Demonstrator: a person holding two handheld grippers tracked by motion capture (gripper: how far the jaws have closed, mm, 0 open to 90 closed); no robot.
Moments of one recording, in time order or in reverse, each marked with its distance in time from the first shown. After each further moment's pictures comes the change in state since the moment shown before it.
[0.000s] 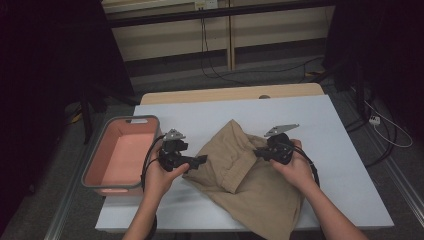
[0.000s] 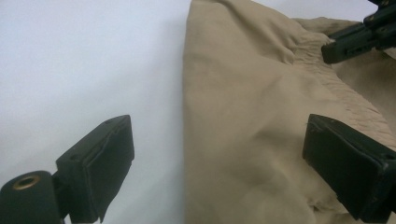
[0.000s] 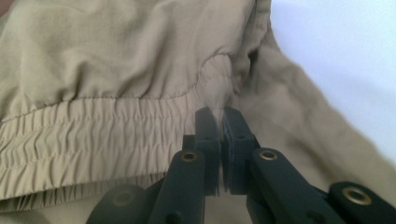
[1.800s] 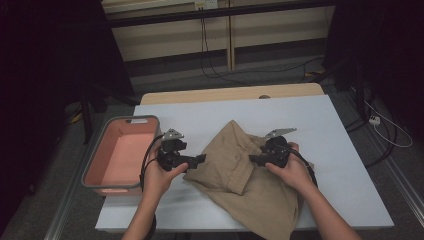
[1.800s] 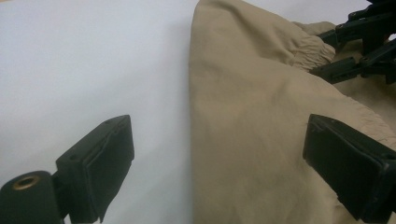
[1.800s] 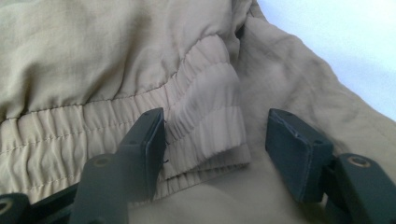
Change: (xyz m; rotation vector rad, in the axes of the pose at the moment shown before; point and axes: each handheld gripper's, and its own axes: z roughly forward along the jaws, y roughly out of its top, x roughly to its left) left arm 0.002 0.000 -0.002 -0.013 0.010 -0.005; right arm -0.007 -0.013 0.023 0.000 -0.039 0.059
